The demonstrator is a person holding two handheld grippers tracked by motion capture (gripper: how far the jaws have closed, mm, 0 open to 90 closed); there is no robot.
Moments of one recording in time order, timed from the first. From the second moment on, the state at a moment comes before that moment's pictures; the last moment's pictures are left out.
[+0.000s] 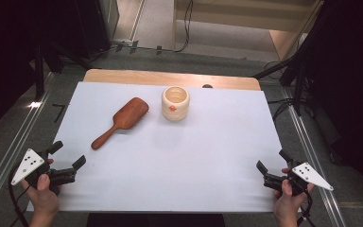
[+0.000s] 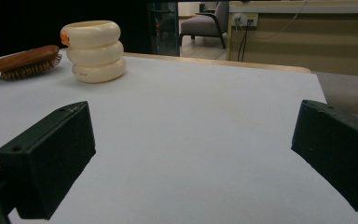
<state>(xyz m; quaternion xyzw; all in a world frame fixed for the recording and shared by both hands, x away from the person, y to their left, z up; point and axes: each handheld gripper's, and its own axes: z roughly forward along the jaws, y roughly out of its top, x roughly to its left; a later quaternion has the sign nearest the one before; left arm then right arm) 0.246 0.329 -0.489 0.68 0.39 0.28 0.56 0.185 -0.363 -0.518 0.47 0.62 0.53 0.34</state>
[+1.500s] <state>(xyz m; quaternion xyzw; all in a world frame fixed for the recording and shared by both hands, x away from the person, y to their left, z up) 0.261 0.302 -0.431 0.73 0.35 0.29 0.51 0.186 -0.362 -0.519 0.46 0.63 0.54 0.33</state>
